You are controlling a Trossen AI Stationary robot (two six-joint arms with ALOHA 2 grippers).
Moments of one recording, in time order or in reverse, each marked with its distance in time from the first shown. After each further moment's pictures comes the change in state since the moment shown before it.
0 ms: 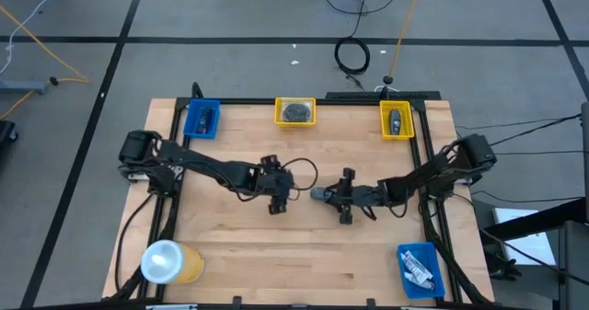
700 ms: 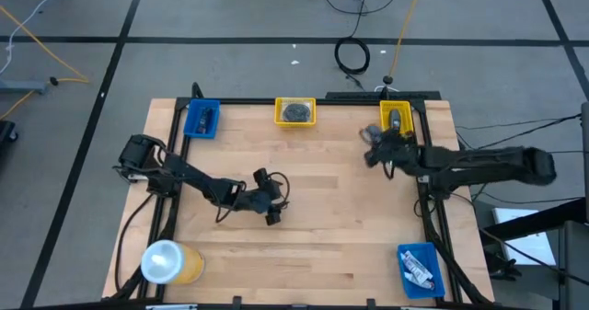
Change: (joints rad) left arm -0.121 0.024 -0.400 0.723 -0.133 -0.117; right arm -0.417 -0.744 0.001 -1.033 0.384 0.562
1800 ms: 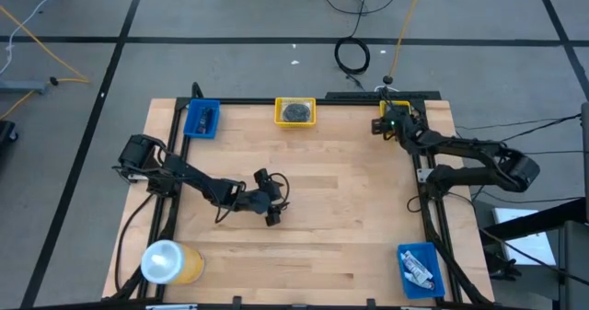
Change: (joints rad) left arm 0.000 0.000 -0.001 0.015 0.006 0.019; right arm -0.629 0.271 -0.062 0.496 -0.169 -0.218
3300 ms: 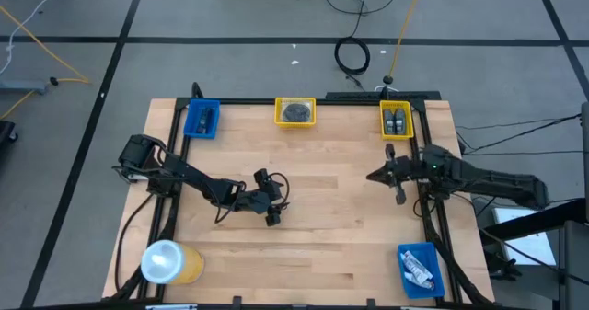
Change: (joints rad) left arm 0.000 0.000 0.000 0.001 0.000 -0.011; right arm 0.584 -0.936 -0.240 -0.117 -0.918 -0.417
